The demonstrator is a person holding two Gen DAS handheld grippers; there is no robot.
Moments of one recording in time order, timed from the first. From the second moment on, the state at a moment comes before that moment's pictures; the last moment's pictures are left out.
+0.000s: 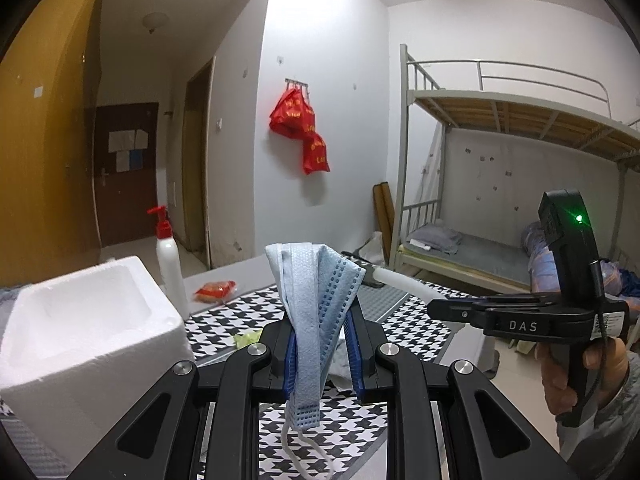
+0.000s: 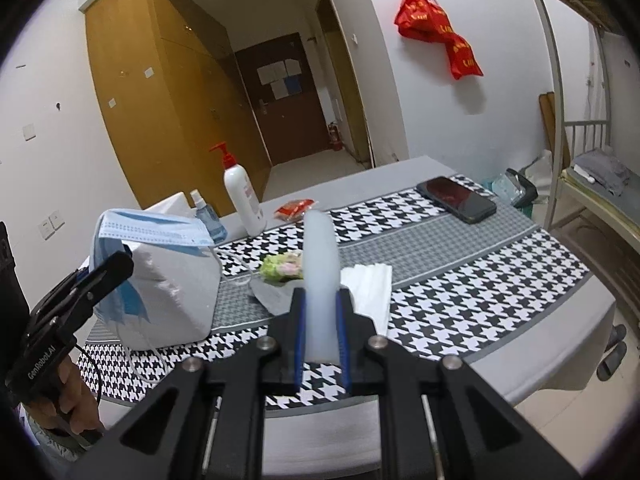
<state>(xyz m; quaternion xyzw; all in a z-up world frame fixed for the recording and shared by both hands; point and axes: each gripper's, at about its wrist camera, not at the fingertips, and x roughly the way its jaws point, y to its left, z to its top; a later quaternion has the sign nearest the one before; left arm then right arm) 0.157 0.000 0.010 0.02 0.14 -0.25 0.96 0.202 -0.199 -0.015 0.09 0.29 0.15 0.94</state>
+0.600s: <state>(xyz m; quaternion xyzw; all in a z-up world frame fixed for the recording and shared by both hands) 0.132 0.036 0.035 0.03 0.11 -0.18 0.98 0.185 -0.166 0.007 0.08 0.25 0.18 0.95</state>
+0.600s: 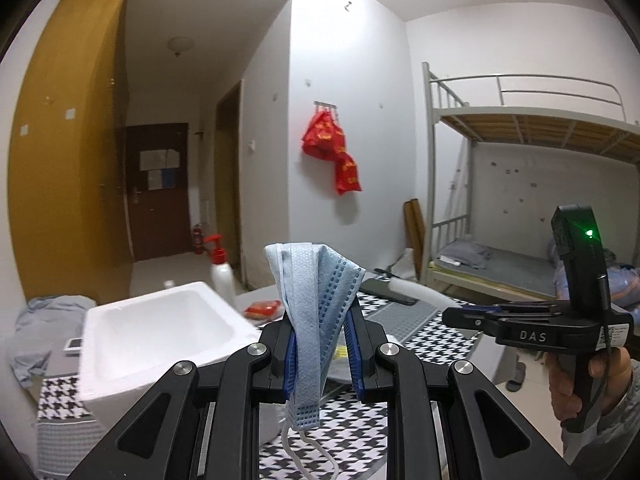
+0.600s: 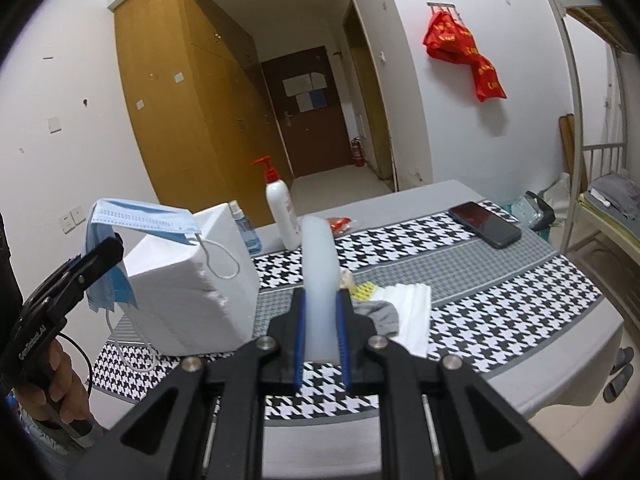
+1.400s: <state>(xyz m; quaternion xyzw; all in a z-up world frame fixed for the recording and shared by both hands) 0.111 0.106 0.046 0.01 0.11 -0.06 0.99 0.206 -0.078 0.020 0.04 0.25 0.27 0.93</state>
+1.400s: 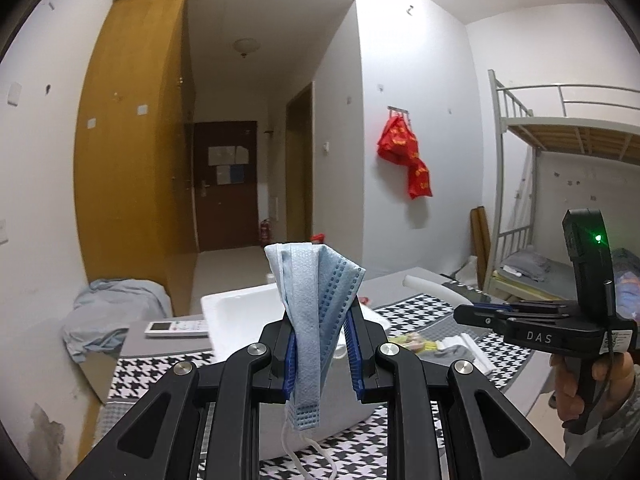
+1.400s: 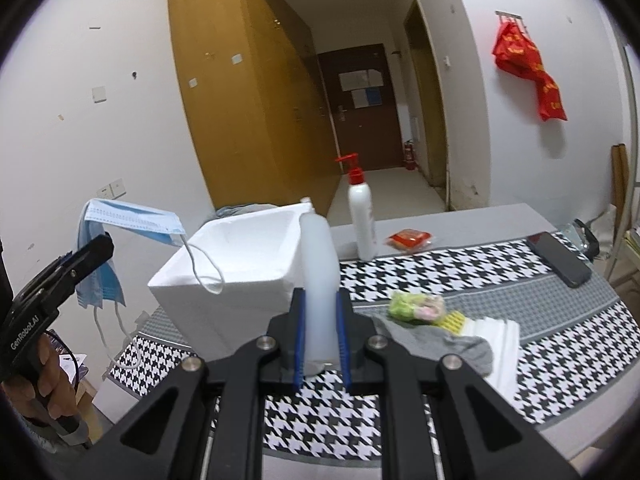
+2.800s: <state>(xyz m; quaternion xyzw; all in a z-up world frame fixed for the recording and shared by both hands) 0.080 0.179 0.039 -0.04 0.12 0.07 0.99 0.247 0.050 0.033 -0.02 0.26 0.37 0.89</state>
